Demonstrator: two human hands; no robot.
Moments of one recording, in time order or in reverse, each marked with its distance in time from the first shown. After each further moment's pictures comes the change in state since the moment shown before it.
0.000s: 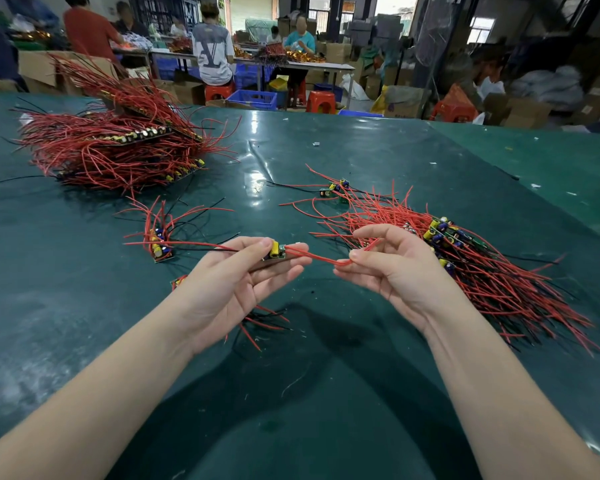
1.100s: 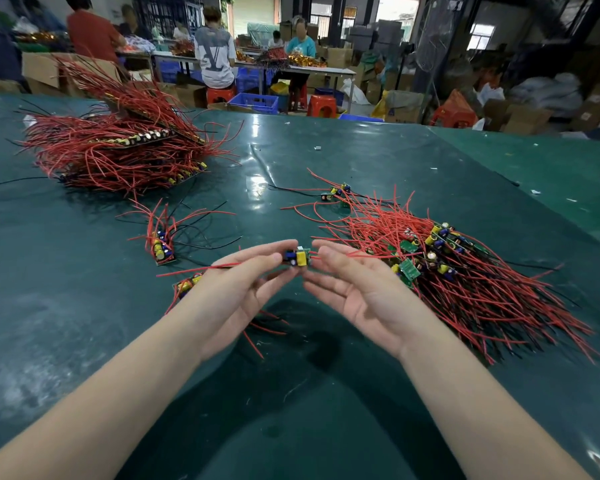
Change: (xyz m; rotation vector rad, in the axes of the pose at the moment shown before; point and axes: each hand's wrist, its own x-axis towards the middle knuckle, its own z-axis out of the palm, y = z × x) left_hand 0.005 -0.008 -0.001 0.027 0.089 0.018; right_hand -0.008 0.017 0.026 0.233 -0.180 0.212
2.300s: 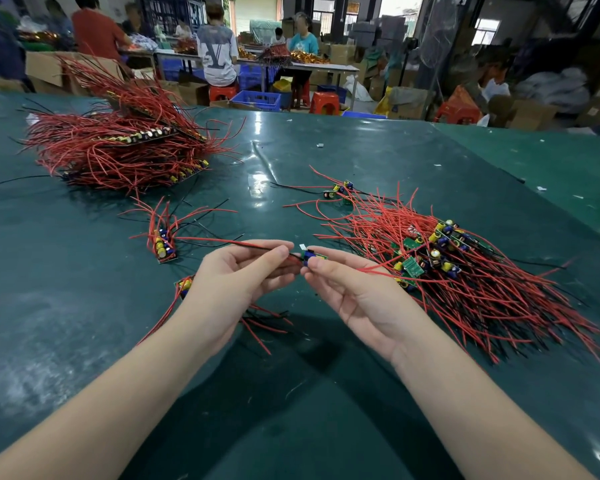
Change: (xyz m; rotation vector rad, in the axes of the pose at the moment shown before) left_hand -0.003 -0.003 0.003 0.195 0.083 0.145; right_hand -0.004 0.007 0.010 0.089 0.045 -0.010
